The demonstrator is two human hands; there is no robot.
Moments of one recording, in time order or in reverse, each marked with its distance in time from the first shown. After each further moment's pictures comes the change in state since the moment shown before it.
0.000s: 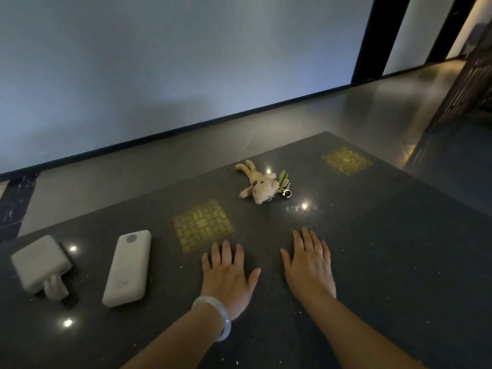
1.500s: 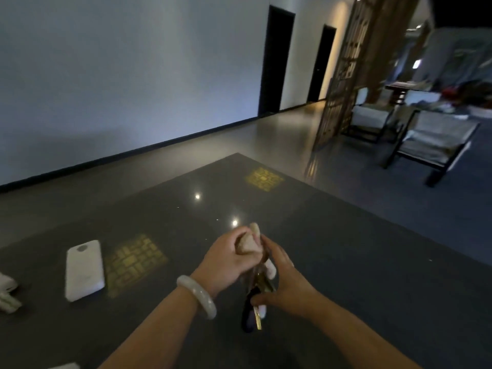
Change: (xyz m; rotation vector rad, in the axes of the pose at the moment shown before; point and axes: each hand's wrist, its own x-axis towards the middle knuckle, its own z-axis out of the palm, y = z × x) left_hand -0.160 0.079 -0.145 -1.193 -0.177 0.586; right_hand -0.212 0.042 -0.168 0.675 -0.162 -0.084
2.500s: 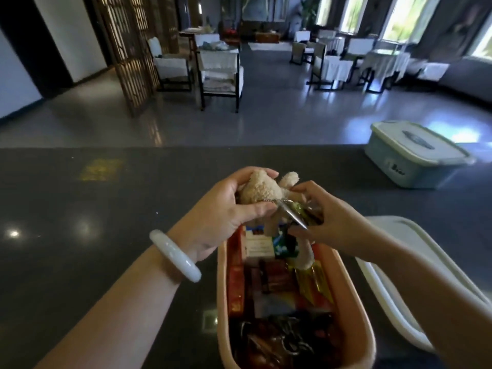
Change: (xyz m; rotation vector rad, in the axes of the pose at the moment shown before) left_hand -0.202 0.222 0.419 -0.400 -0.955 0.089; right_hand -0.574 0.040 -0.207 -0.077 0.654 0.464
